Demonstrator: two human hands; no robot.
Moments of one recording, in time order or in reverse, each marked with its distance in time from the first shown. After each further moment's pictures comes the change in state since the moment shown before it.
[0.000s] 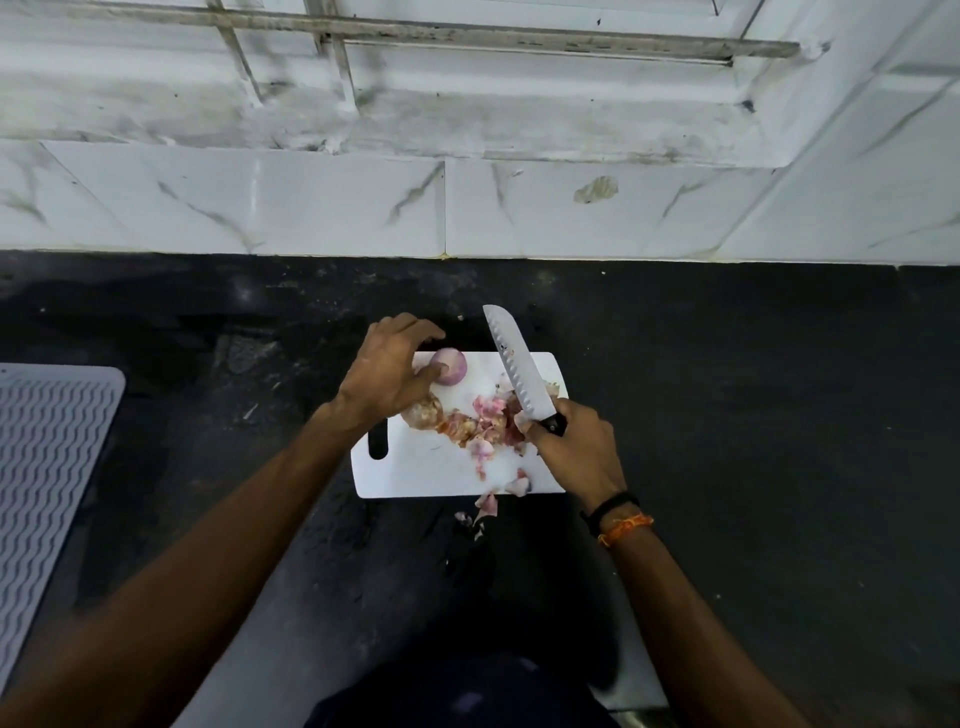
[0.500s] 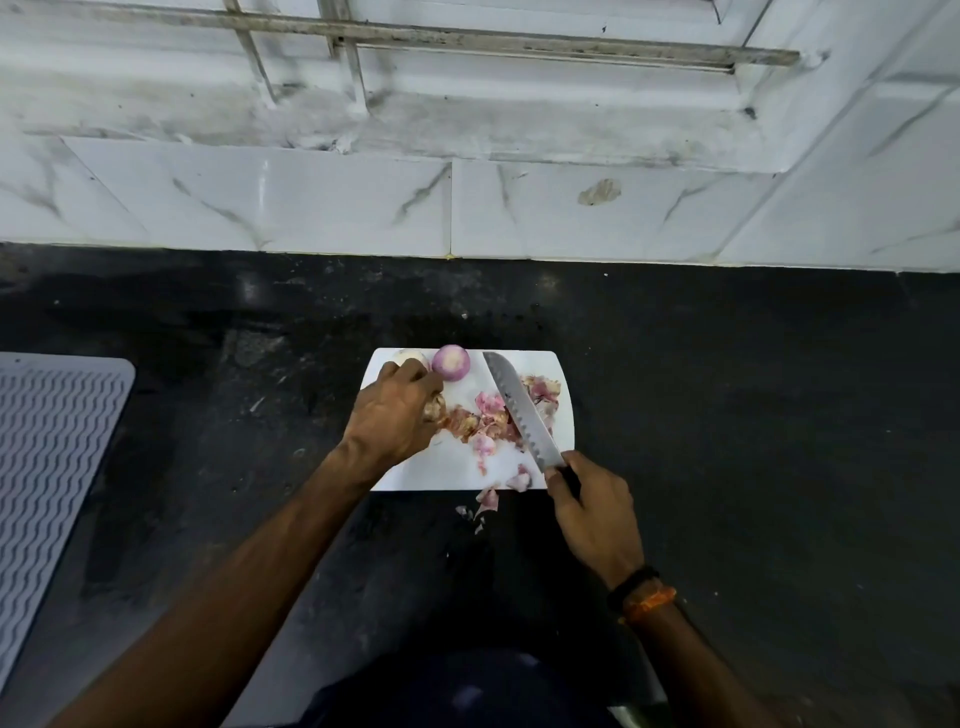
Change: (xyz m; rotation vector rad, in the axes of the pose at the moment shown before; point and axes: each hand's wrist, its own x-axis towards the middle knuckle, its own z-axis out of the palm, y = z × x) left_hand -0.051 0.020 0.012 0.266 -0.100 -0.050; right_hand -0.057 0.038 0.002 -0.174 0.016 -0.140
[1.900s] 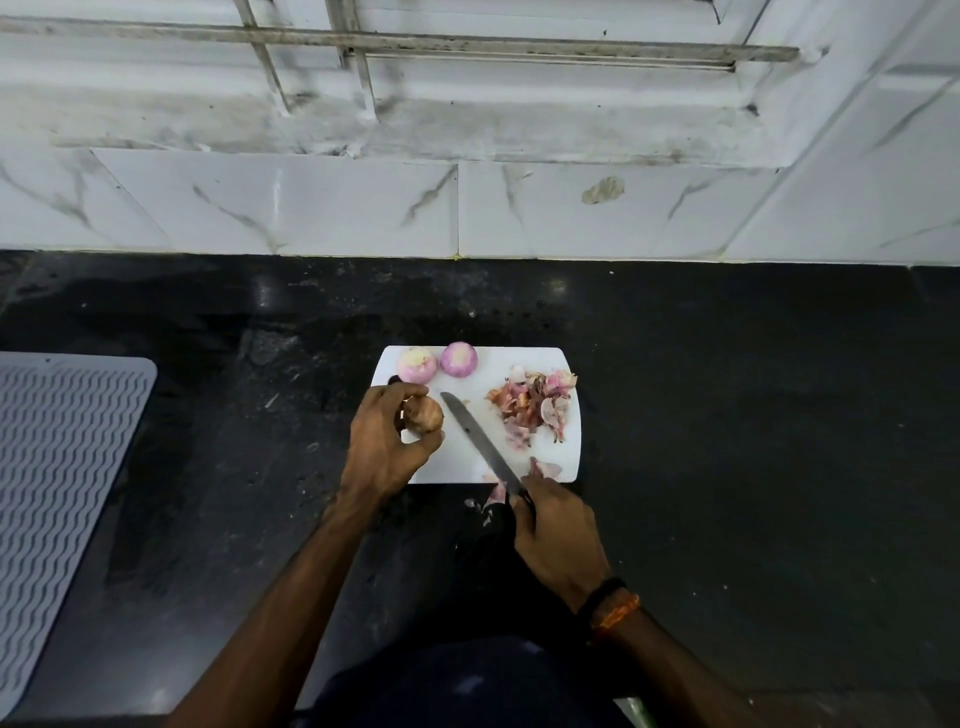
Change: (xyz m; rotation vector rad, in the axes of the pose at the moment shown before) left_hand -0.048 -0.004 0.025 -0.665 0.330 -0.197; right_hand -0.024 -0.008 0.037 -0.166 -0.089 -0.178
